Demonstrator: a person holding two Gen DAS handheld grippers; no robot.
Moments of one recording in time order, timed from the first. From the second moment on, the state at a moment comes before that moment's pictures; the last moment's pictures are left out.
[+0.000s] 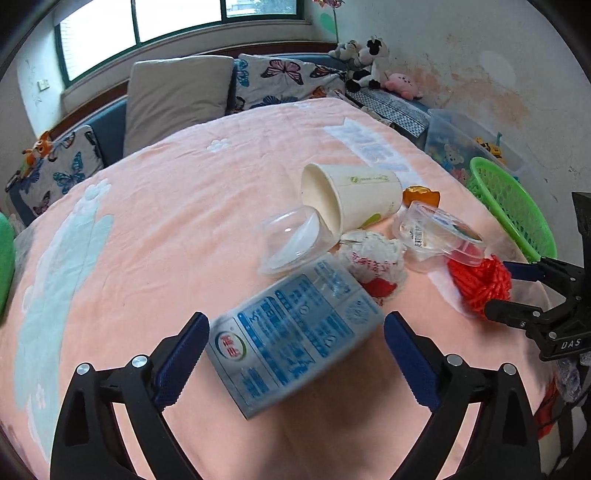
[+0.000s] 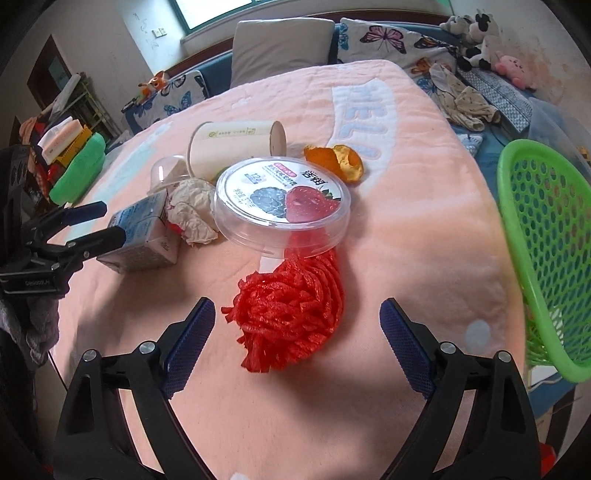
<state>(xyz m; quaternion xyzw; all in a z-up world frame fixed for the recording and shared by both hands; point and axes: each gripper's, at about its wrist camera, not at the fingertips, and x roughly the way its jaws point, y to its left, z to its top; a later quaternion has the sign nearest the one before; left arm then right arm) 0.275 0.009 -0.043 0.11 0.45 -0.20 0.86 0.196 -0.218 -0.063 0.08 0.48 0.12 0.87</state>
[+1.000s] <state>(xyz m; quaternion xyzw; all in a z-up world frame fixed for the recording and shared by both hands) 0.284 -0.010 -0.064 0.15 0.49 -0.25 0.82 0.196 -0.214 -0.066 0.09 0.49 0.13 0.86</state>
